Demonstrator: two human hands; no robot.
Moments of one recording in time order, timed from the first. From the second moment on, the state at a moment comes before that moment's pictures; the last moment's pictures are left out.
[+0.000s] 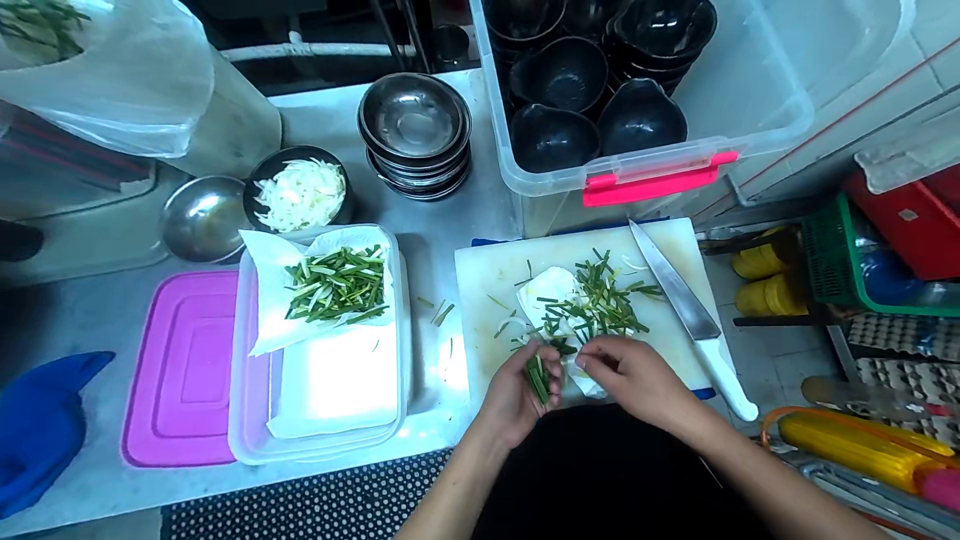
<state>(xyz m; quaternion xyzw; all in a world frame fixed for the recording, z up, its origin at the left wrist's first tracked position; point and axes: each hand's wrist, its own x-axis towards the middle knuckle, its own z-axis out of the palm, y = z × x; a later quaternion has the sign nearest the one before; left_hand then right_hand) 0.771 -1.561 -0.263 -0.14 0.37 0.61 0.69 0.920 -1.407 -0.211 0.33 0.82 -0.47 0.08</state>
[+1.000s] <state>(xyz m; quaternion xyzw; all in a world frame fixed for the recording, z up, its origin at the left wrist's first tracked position) 0.749 -1.577 -0.255 -0.17 0.36 0.65 0.64 0.921 -1.381 -0.242 0.33 0.86 -0.38 0.09</state>
